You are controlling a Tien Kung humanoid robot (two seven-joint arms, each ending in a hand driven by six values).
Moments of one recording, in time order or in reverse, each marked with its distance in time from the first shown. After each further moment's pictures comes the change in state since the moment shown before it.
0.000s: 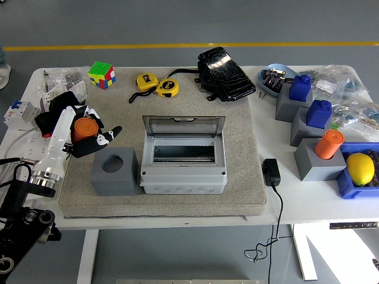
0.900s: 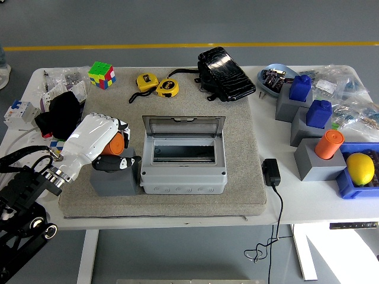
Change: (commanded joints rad) left arm -0.096 0.171 0.221 -0.104 0.537 -0.056 0.193; right arm 0.009 -0.018 0.000 0.000 0.008 -0.004 -0.002
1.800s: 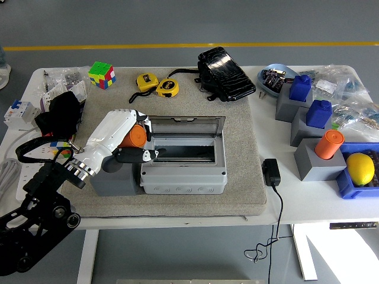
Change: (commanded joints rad) left arm -0.103 -0.126 0.080 0.093 -0.210 0.015 -0.033; right arm 0.007 -0.010 -0.003 0.000 -0.009 -0.004 -0.002
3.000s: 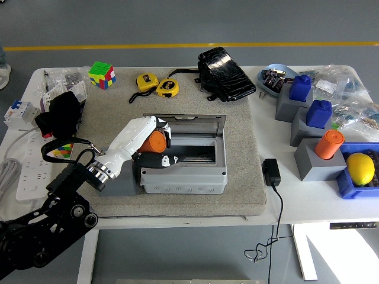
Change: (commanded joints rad) left arm -0.064 -0.045 0.097 0.052 -0.117 -0.010 0.010; right arm 0.005 -0.004 0.010 0.000 -0.002 -0.003 0.000
